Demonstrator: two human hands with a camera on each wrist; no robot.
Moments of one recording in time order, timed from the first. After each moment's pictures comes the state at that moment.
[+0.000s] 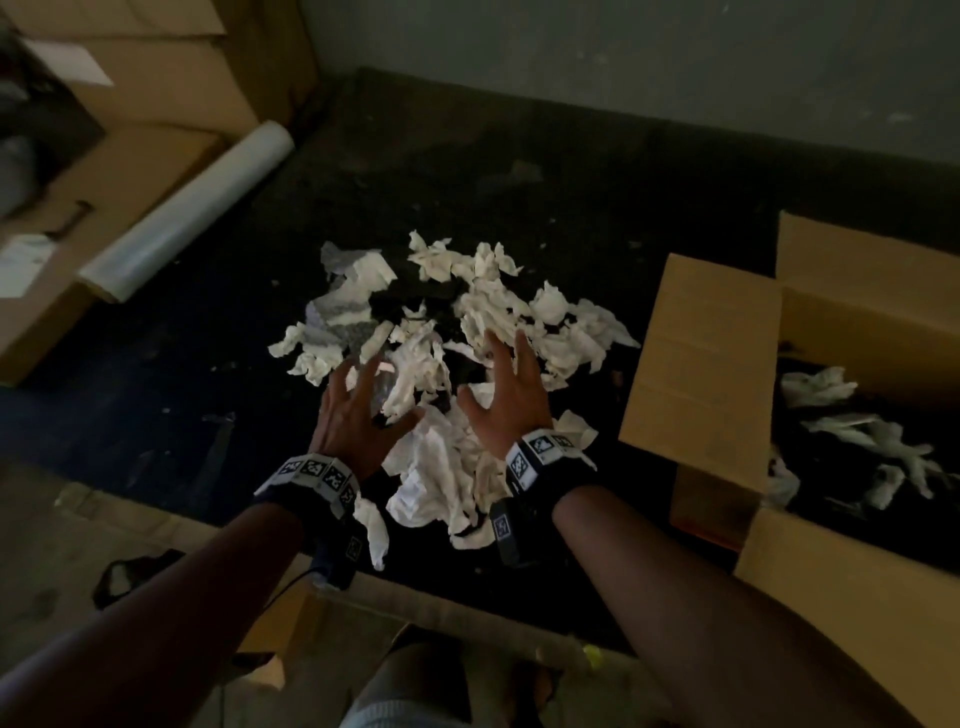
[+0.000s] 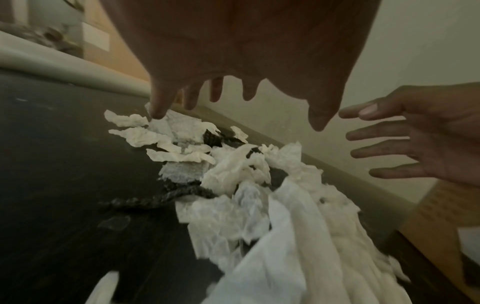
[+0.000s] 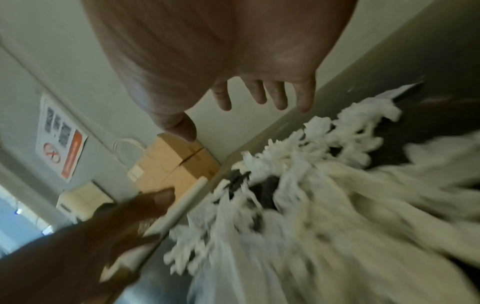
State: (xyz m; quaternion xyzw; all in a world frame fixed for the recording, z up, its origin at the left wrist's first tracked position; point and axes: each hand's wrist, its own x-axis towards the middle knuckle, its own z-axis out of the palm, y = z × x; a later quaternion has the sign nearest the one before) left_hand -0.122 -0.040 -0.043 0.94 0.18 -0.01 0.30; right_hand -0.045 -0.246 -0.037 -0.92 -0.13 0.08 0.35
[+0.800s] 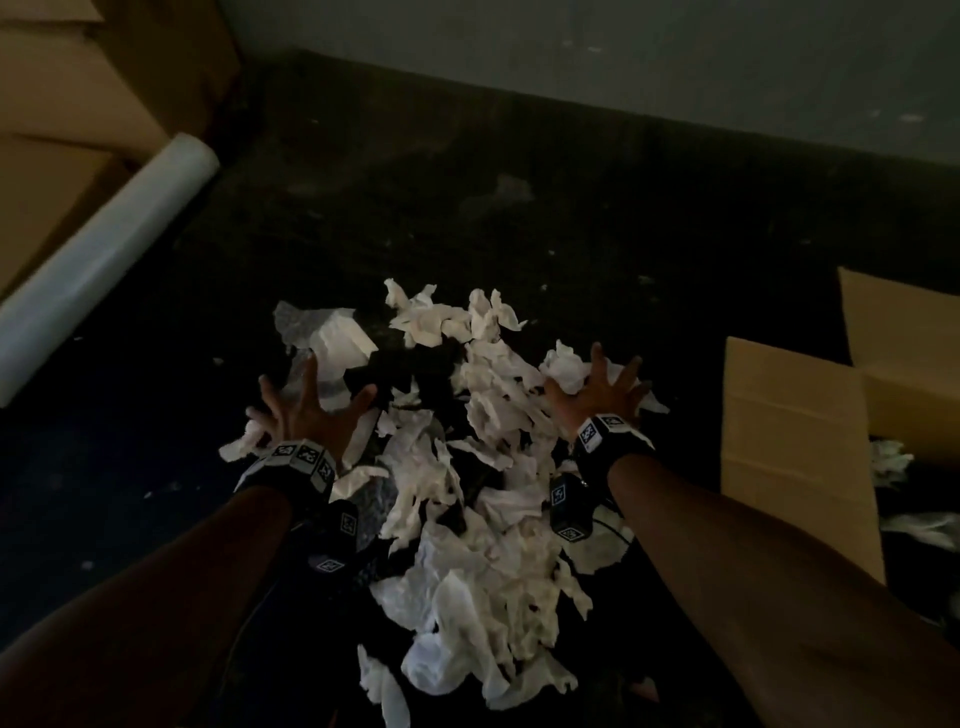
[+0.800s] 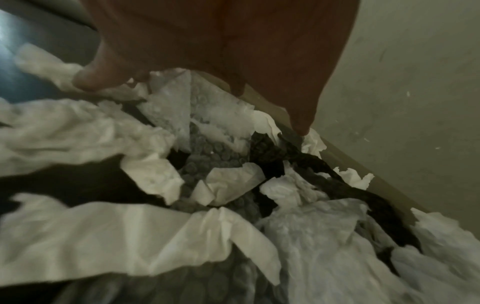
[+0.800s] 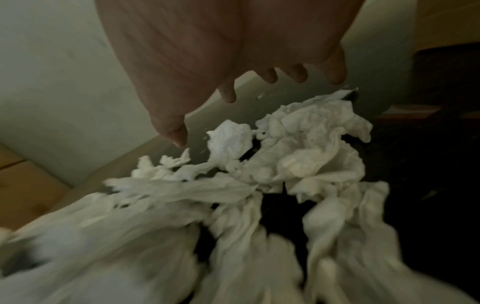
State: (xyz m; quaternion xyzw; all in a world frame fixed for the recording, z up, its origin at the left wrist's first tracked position) left_hand 0.064 0.070 -0.094 0.87 0.37 -0.13 0.29; right_hand 0.151 -0.257 -0.089 -0.94 0.21 0.19 0.19
